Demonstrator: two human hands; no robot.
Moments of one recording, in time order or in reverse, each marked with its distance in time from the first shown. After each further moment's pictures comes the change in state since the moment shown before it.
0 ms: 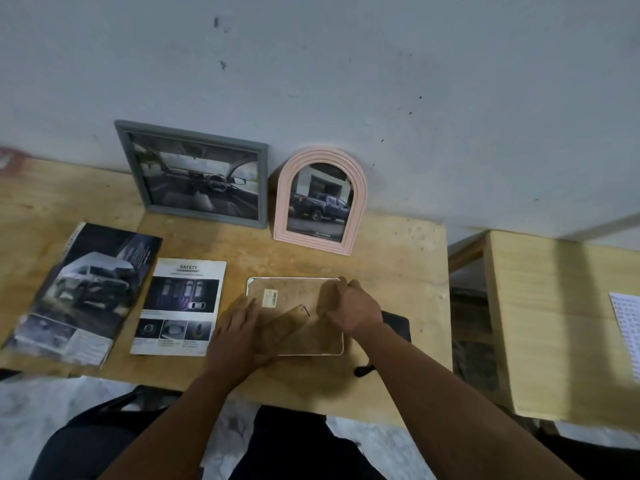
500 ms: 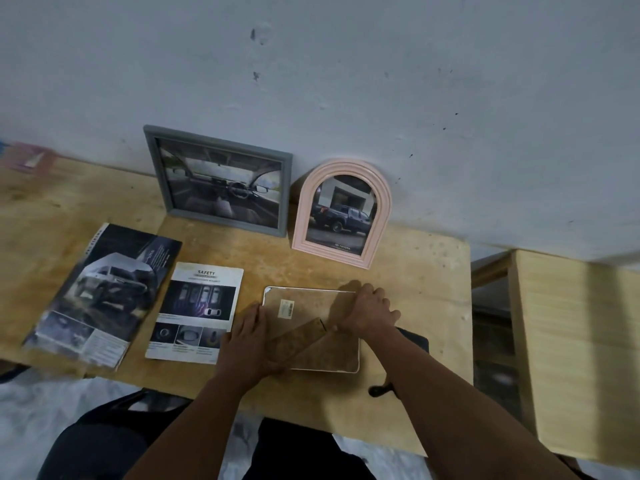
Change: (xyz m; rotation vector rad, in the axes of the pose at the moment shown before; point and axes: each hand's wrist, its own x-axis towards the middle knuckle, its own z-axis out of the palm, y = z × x) left_hand 0.011 0.001 -0.011 0.003 -0.059 -0.128; right_hand 0.035 -0.011 0.004 0.033 -0.014 0.215
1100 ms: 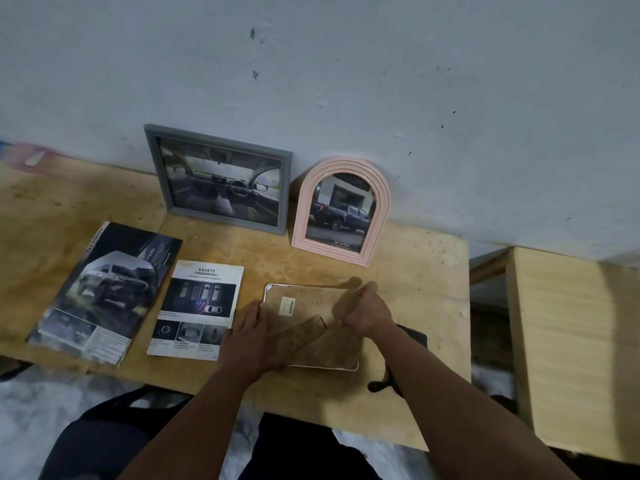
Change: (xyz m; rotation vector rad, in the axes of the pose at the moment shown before) left_hand -0.002 0.006 -0.008 0.083 0.021 0.014; right_hand -0.007 0.008 -0.008 0.316 -0.078 -0.039
